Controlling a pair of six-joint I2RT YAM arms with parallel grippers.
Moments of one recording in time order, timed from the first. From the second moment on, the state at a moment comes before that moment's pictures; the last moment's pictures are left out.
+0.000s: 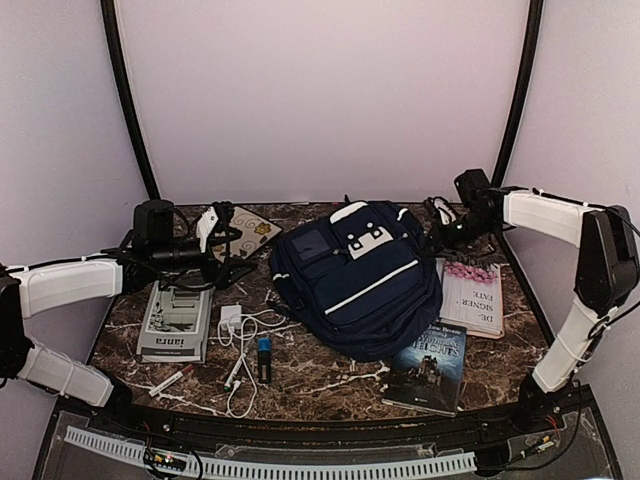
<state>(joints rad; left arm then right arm) -0.40 1.28 0.73 0.16 0.62 0.35 0.26 1.69 1.26 -0.65 -0.51 0.12</state>
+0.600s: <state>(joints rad) -0.43 1.02 0.90 -0.03 0.69 0.51 0.71 1.72 2.05 -1.10 -0.25 -0.33</state>
